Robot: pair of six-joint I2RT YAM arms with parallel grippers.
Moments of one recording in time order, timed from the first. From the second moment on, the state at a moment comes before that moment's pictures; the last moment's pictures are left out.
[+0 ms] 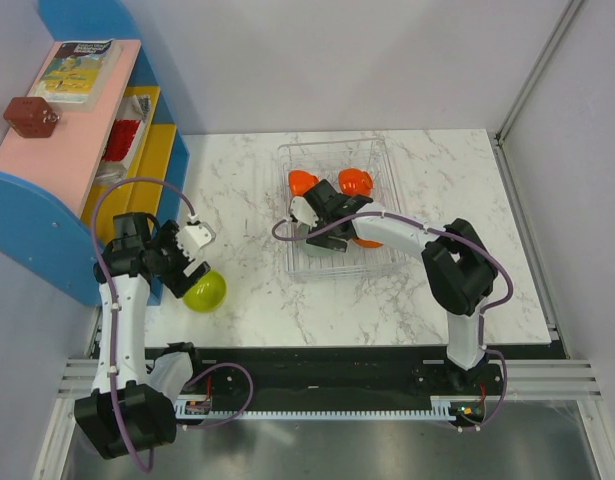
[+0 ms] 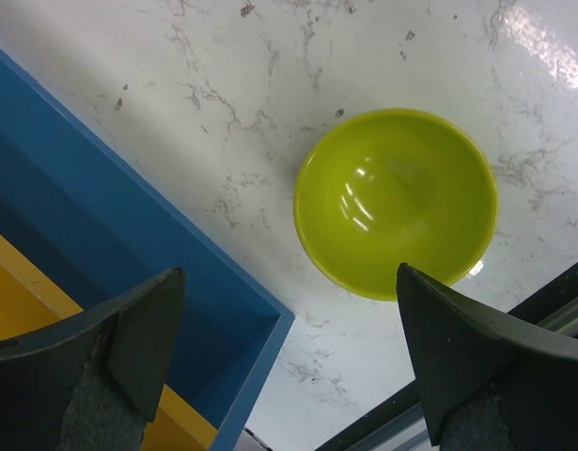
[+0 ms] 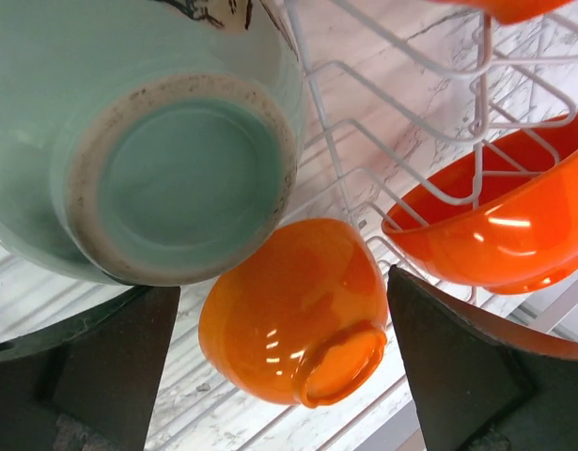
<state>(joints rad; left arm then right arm) 0.24 0.96 0.89 -0.98 0.39 1.07 0.74 1.94 1.46 -0.54 0.33 -0.67</state>
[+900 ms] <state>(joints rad) 0.27 1.09 0.84 -1.02 0.35 1.24 0.79 1.99 1.53 -0.49 0.37 -0.63</state>
